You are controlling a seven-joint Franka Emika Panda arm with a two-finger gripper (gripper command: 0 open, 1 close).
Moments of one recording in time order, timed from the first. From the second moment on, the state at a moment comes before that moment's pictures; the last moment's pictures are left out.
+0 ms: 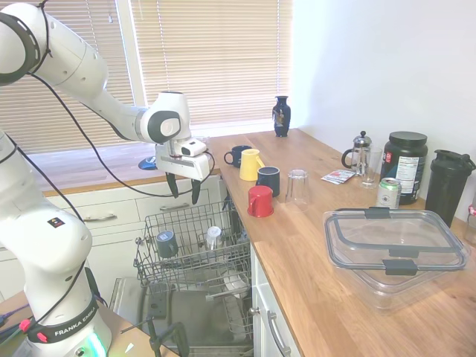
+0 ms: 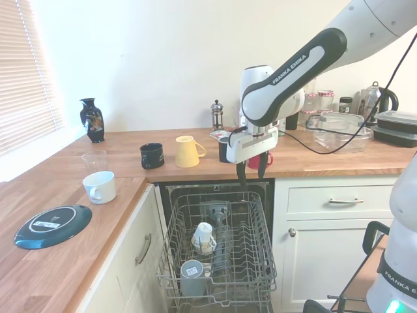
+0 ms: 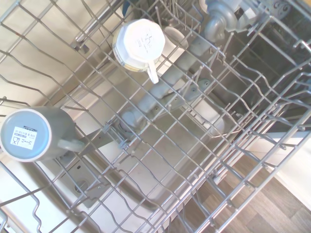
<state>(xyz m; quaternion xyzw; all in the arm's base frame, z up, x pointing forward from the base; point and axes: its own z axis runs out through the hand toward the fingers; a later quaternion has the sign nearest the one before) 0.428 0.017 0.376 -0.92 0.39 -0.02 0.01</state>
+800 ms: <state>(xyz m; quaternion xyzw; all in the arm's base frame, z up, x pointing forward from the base) 0.450 0.016 0.377 -0.92 0.39 -0.04 0.02</state>
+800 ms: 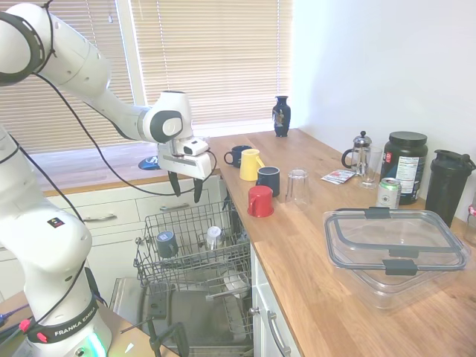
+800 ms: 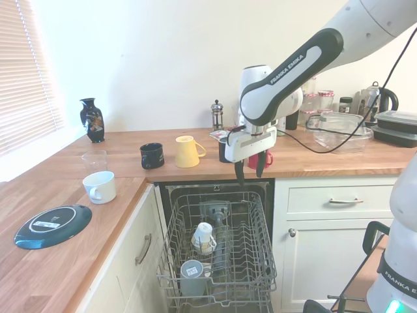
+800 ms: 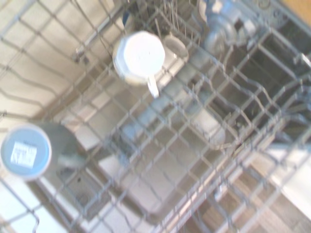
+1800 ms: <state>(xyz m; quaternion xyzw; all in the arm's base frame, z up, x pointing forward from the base) 0.536 0.071 0.297 -0.95 0.31 -0.03 -0.05</state>
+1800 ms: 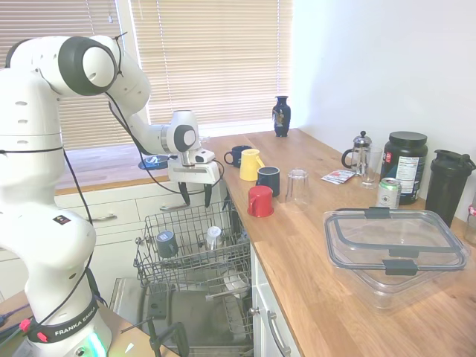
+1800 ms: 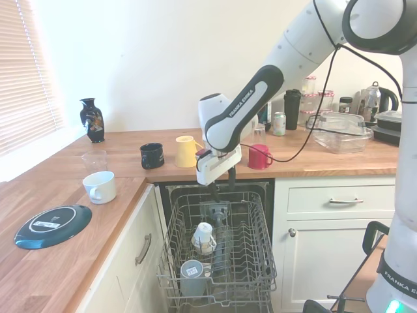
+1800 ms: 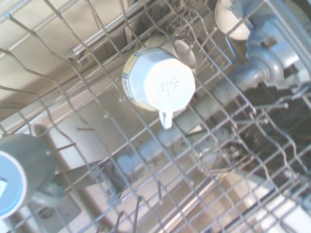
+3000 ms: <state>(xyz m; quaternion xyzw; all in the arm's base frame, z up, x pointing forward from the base) 0.557 0.091 0.154 -0.95 0.30 -0.03 -0.06</state>
